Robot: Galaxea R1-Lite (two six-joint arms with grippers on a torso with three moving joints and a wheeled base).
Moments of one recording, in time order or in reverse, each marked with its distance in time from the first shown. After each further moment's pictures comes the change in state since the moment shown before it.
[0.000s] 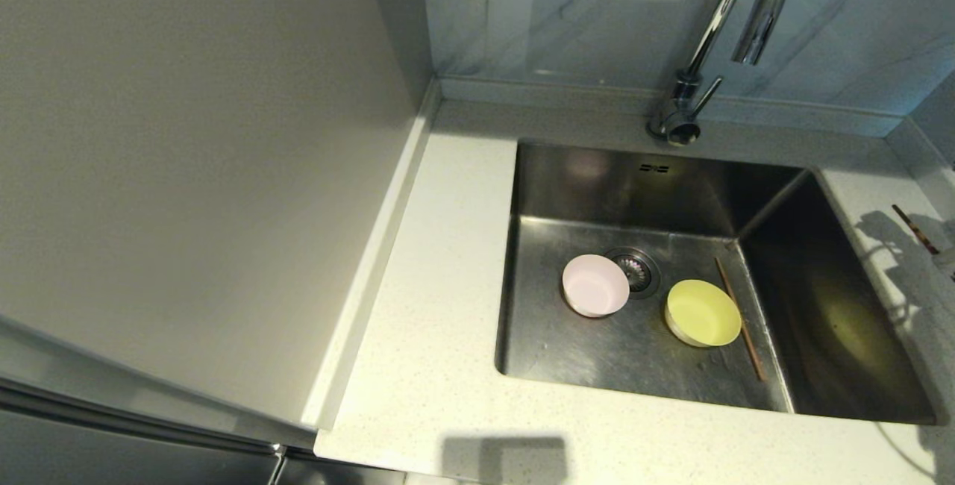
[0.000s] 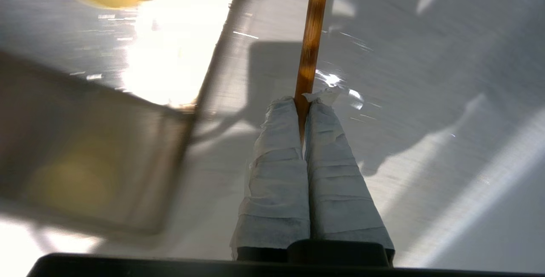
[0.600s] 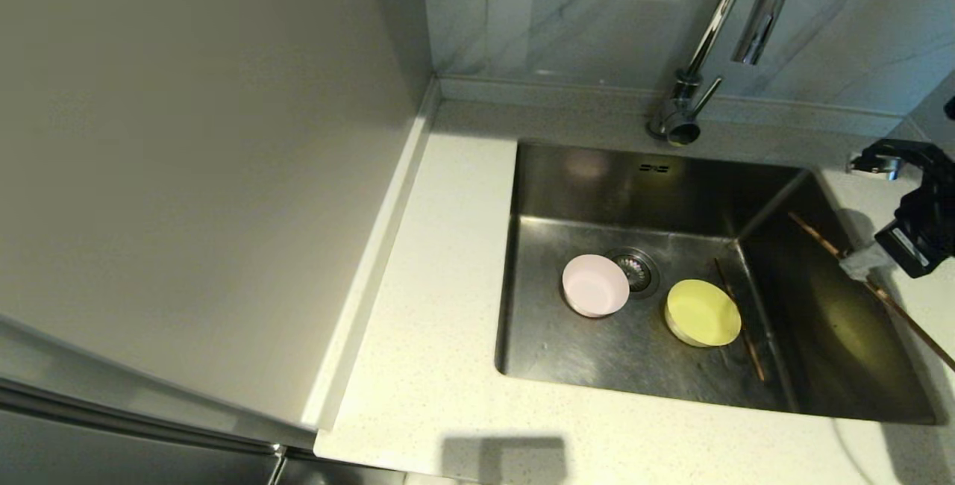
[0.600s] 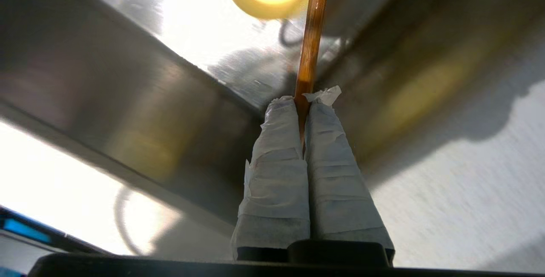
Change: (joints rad) left arm 0.000 0.000 0.000 0.000 -0.001 0.000; right arm 0.325 -0.118 0.129 0.043 -0.084 0.044
